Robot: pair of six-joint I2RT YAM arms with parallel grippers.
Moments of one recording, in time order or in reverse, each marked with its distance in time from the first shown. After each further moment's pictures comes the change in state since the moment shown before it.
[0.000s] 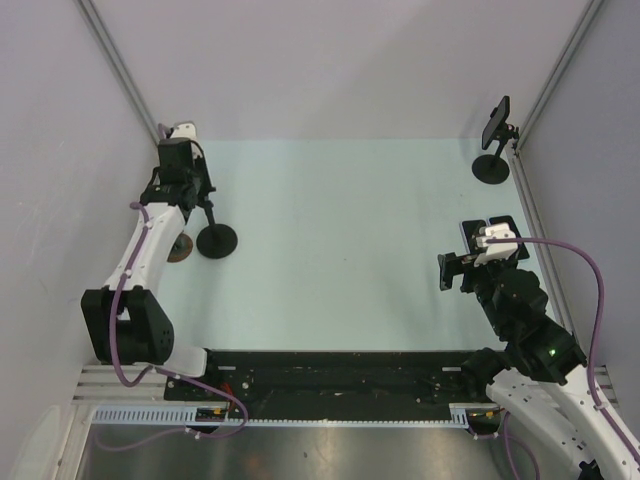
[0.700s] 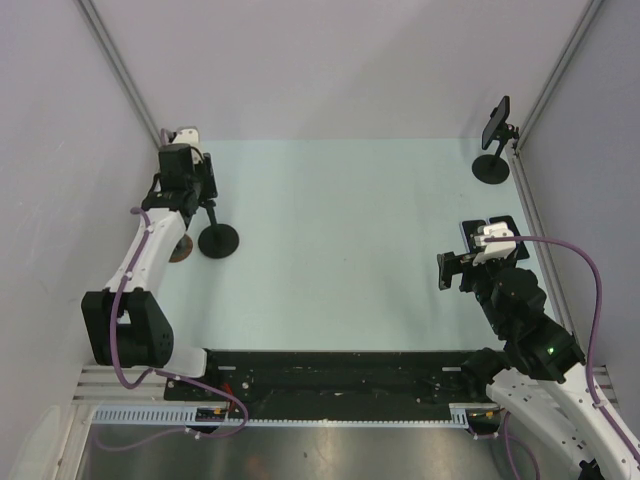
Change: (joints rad) left arm 0.010 -0.017 -0.066 0.074 0.010 0.067; right arm 0.000 0.012 -0.002 0.006 0.000 0.000
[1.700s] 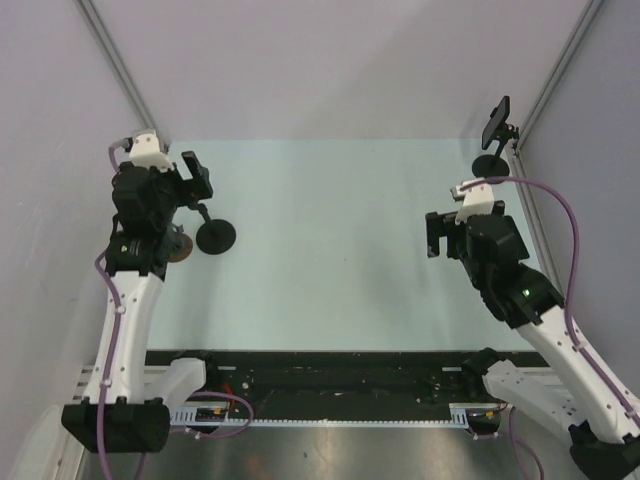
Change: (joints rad) left arm 0.021 -0.394 -0.076 0.002 0.095 -0.069; right arm -0.029 0.330 0.212 -0.040 0.039 0.029
